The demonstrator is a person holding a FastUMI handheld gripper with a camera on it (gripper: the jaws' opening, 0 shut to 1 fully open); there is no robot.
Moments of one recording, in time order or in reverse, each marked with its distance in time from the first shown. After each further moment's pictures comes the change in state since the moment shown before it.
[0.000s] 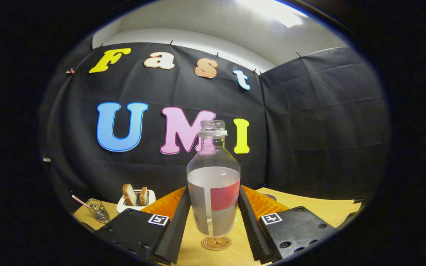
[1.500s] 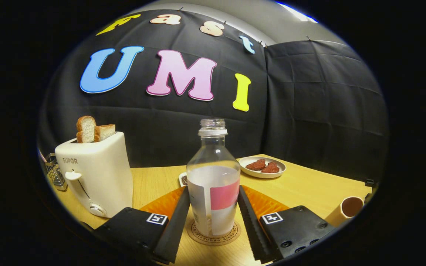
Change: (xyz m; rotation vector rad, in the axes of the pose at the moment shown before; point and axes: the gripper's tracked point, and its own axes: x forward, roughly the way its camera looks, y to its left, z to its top) arm 0.062 0.008 -0.181 -0.061 0.238 -0.069
